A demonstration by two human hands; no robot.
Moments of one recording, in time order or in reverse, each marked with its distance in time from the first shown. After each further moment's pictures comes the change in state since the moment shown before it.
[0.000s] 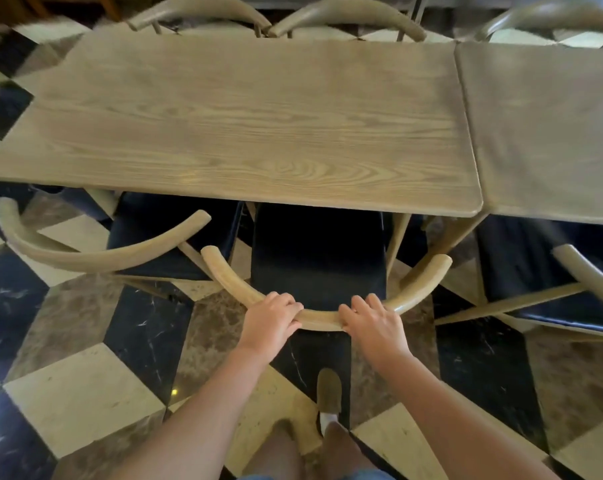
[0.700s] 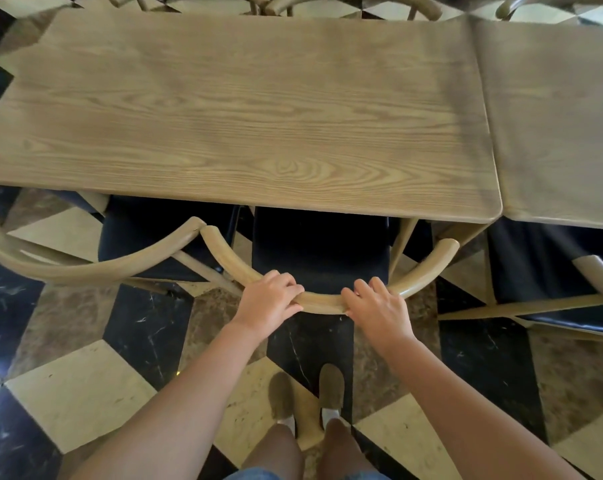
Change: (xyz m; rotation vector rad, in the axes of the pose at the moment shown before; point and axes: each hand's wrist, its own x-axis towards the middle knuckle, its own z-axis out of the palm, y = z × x) left_hand 0.061 -0.041 -0.014 0.061 0.000 0.136; right_hand 0.057 0.014 -0.008 0.006 0.107 -0.017
